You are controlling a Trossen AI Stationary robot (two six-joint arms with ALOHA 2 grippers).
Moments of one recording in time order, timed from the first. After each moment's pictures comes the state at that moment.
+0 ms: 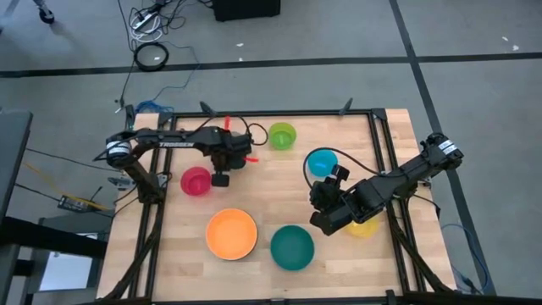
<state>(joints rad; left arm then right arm) 0.26 1.63 1.19 -1.07 -0.13 0.33 0.50 1.55 1.42 -1.16 0.70 0.75</state>
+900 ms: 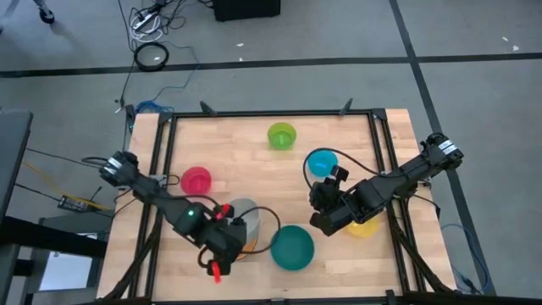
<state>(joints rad) -0.58 1.70 1.61 -1.14 -0.12 -0.59 0.50 1.55 1.41 -1.14 0.70 0.74</state>
